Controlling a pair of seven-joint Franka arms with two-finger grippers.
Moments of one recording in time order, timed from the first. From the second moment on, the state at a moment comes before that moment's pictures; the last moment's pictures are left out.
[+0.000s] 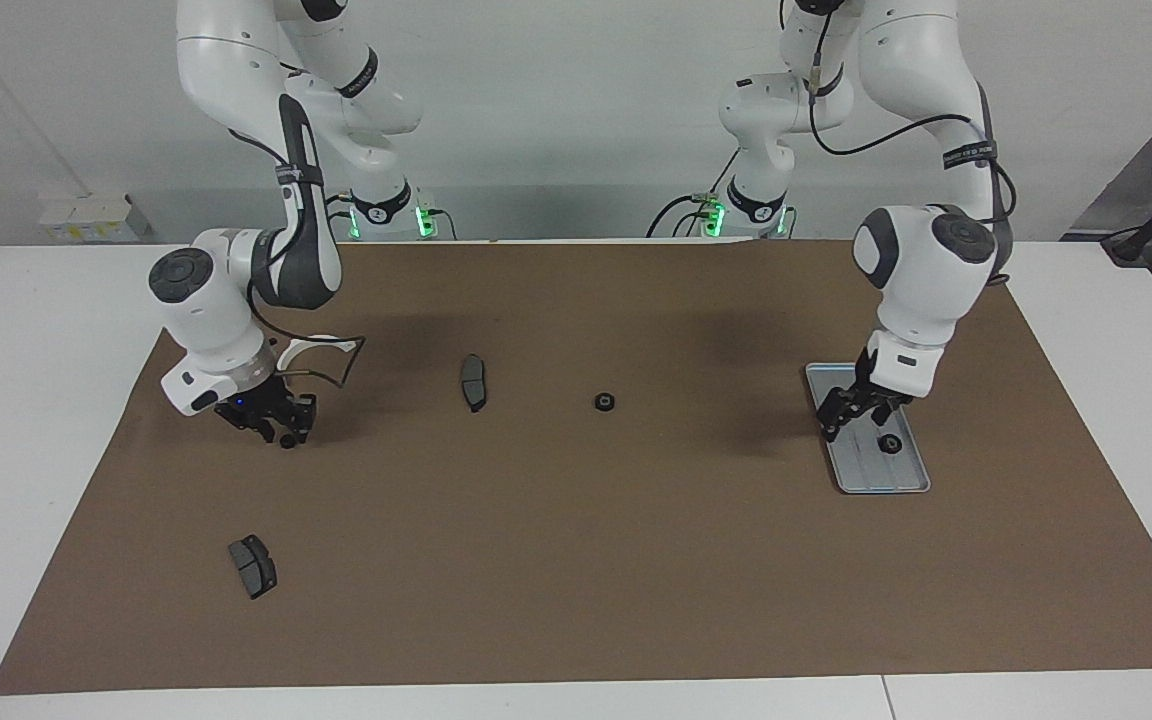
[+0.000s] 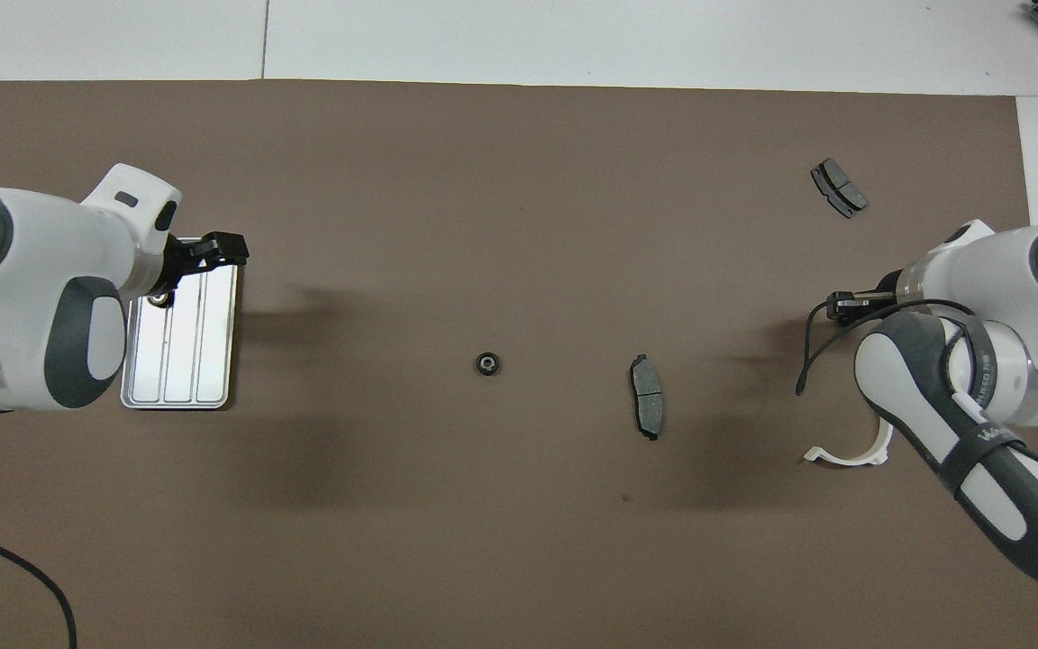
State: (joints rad) left arm 0.11 0.20 -0.12 -2.04 -0.02 2.40 -0.22; right arm -0.12 0.24 0.03 -2.09 -0.02 2.41 -0.04
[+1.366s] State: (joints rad) left arm 0.20 0.30 -0.14 -2.09 -0.02 2.56 -0.13; right arm 0.58 0.47 0.05 -1.66 -0.05 2.24 0.79
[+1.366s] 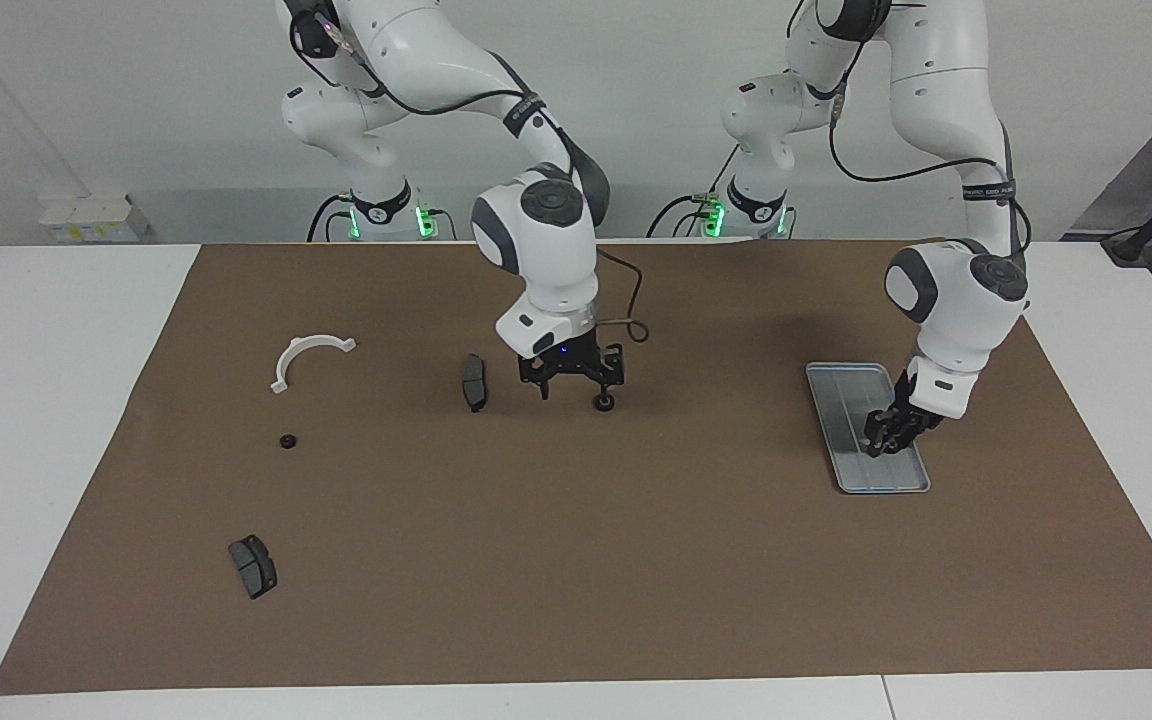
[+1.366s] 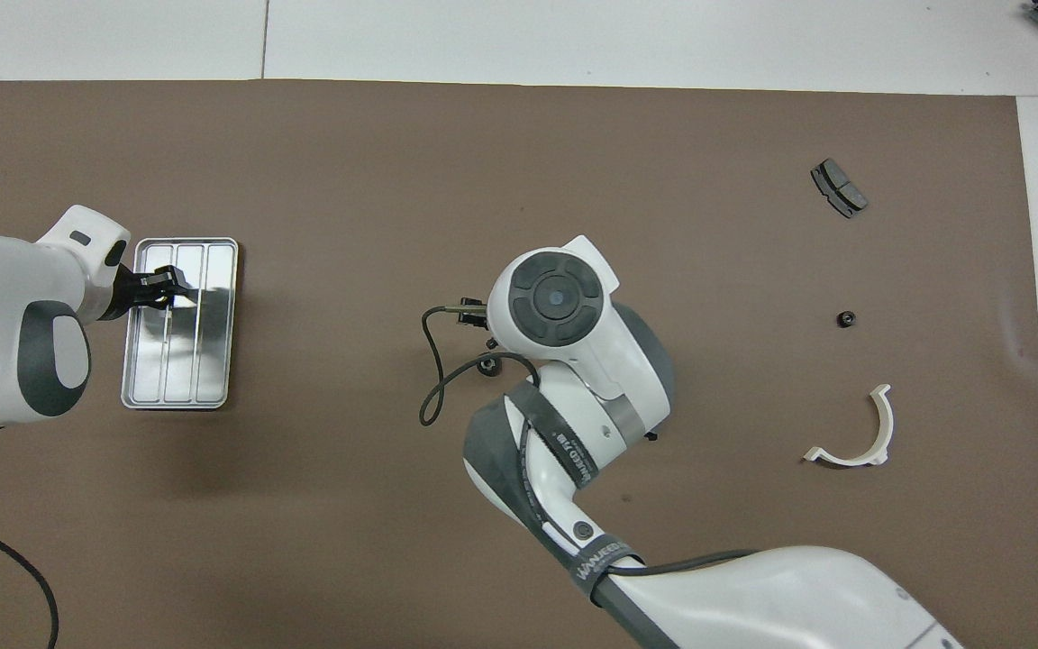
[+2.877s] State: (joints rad) left arm -0.08 0.30 -0.15 -2.02 -0.02 2.50 -0.51; right arm 0.58 0.53 0.03 -1.65 -0.07 2.23 0.83
